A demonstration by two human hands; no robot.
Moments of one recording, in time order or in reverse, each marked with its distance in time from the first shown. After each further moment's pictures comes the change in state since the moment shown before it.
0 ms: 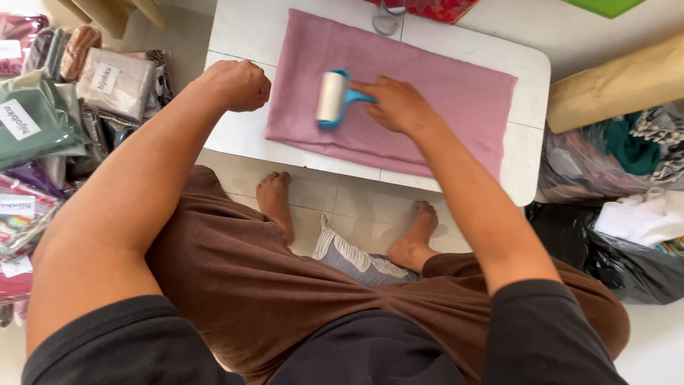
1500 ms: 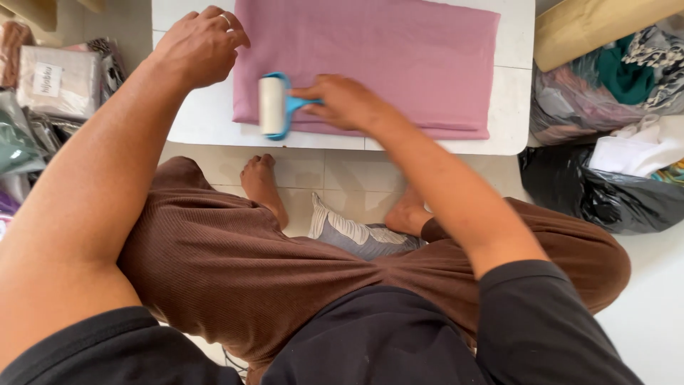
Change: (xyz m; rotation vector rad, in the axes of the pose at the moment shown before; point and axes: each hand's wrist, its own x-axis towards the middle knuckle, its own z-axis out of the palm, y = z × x) left_hand 0.029 -0.009 0.007 0.146 0.456 0.336; right_hand -0.001 -0.049 0.050 0.260 0.009 -0.111
